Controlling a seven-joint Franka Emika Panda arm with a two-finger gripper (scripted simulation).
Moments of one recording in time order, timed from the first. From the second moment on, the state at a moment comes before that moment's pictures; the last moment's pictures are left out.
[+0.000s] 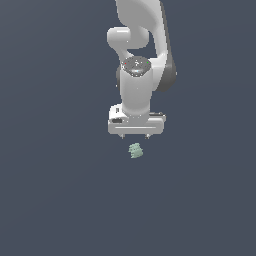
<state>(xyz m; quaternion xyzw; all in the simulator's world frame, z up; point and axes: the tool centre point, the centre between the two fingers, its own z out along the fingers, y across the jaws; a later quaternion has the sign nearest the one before) 0.004 0.029 0.175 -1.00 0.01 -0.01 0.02</state>
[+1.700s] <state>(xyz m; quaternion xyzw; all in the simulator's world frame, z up) -0.002 0.037 0.113 -0.99 -0.14 -0.01 0.00</state>
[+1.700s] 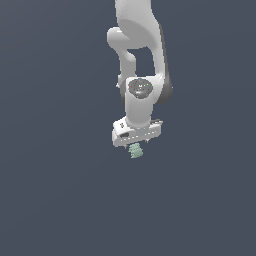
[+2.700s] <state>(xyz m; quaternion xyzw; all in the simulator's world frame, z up) -0.010 0.039 0.062 -0.98 -0.19 0.00 0.00</state>
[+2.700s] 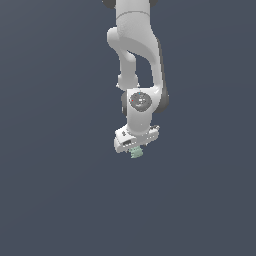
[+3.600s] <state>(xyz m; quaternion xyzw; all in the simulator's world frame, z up) -0.010 0.038 0.044 -0.98 -0.19 0.00 0.00</state>
